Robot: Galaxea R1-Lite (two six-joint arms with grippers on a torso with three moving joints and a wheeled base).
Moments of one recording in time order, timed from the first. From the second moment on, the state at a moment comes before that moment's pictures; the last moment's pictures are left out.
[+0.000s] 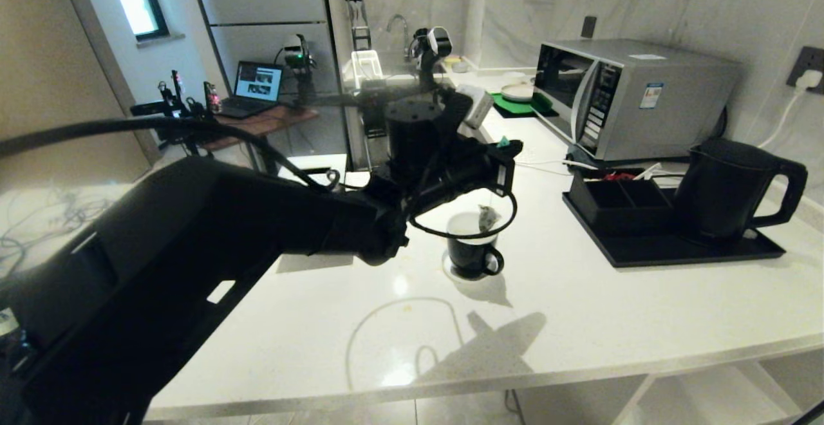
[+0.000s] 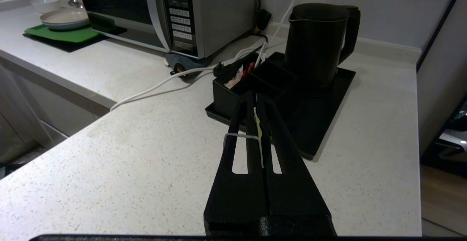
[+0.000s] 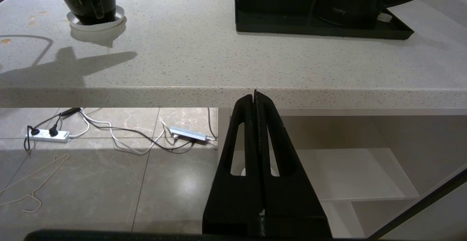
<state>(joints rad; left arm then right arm) -0.69 2.29 -1.64 -0.76 -0.26 -0.04 0.00 0.00 -0.01 0.03 0.01 -0.06</state>
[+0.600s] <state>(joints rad) -0.69 2.29 -1.63 -0.76 -0.26 -0.03 0.00 0.00 0.00 0.03 0.01 -0.06</state>
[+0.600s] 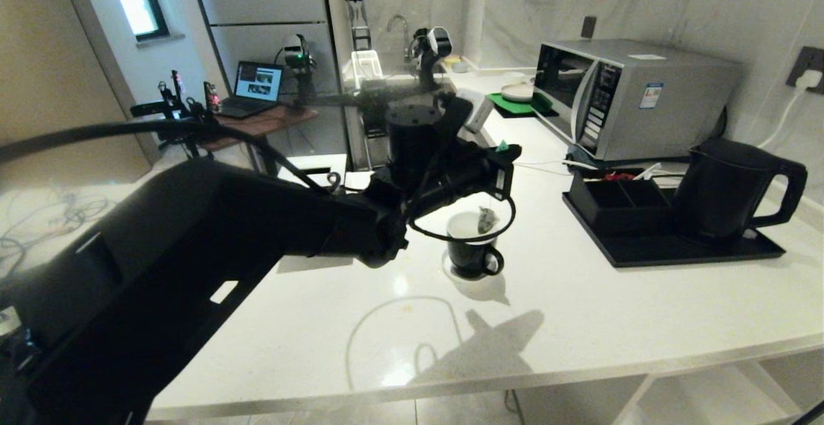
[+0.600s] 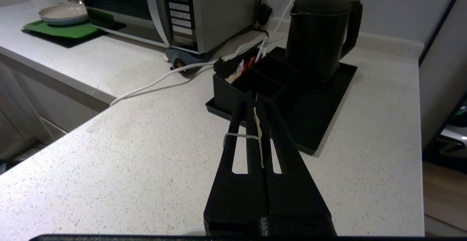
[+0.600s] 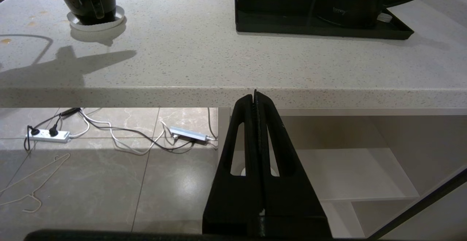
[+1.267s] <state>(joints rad) -0.69 2.35 -1.47 -0.99 -0.26 -0.04 0.00 0.00 0.00 0.03 0.01 -0.06</state>
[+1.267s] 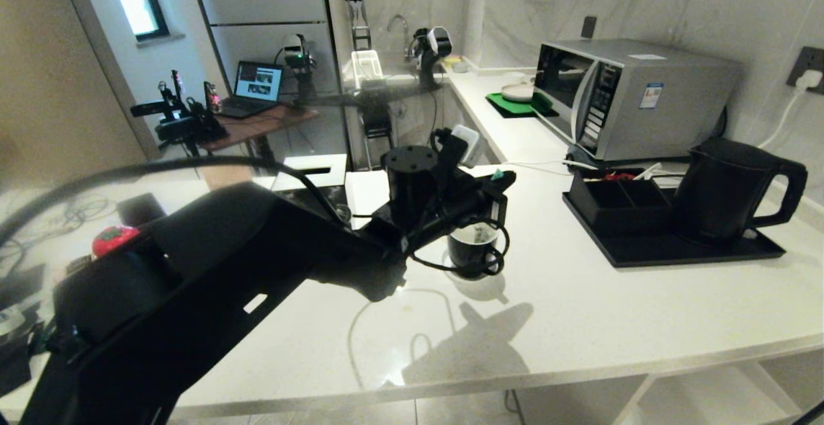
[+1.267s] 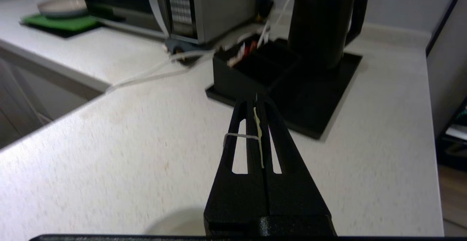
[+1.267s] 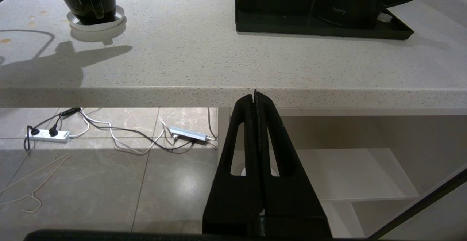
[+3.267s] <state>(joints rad) -0.70 2.26 -1.32 -1.16 -0.20 -0.04 0.00 0.00 0.00 0.03 0.01 -0.06</state>
